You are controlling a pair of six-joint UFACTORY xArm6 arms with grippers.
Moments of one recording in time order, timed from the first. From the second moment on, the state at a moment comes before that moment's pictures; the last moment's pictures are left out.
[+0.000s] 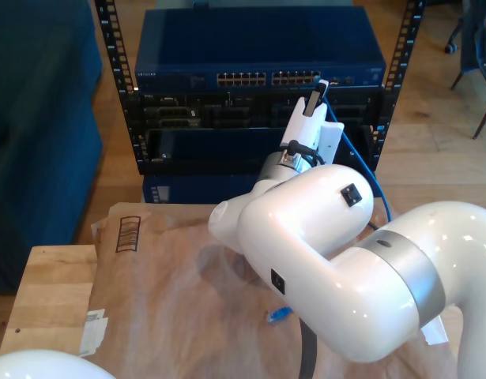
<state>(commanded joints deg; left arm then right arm) 94.9 -30.8 -5.4 7.4 61.5 -7.6 32.0 51.7 -87.5 58.2 -77.7 64.0</state>
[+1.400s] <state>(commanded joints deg) 94.9 -30.8 -5.4 7.4 61.5 -7.7 31.8 54.6 -92.5 57.4 -77.3 64.0</state>
